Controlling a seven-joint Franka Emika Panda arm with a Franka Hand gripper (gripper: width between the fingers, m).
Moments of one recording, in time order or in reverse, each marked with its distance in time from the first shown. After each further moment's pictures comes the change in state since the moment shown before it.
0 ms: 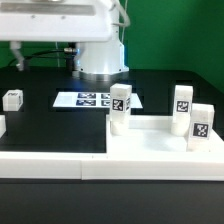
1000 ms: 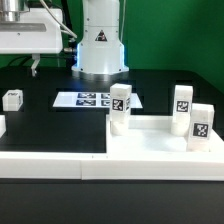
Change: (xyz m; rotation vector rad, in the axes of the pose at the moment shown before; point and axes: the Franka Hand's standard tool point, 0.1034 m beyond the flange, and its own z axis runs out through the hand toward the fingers) arm -0.108 0.041 0.029 0.054 -0.197 0.146
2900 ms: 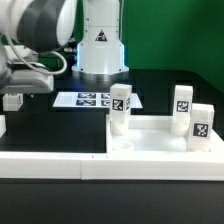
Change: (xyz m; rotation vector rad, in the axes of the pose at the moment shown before) arm -0.053 0.013 0.063 0.061 -0.838 0.099
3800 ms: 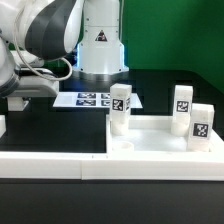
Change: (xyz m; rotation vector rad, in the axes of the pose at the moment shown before) arm 0.000 -0.001 0.002 0.000 -0.002 0.002
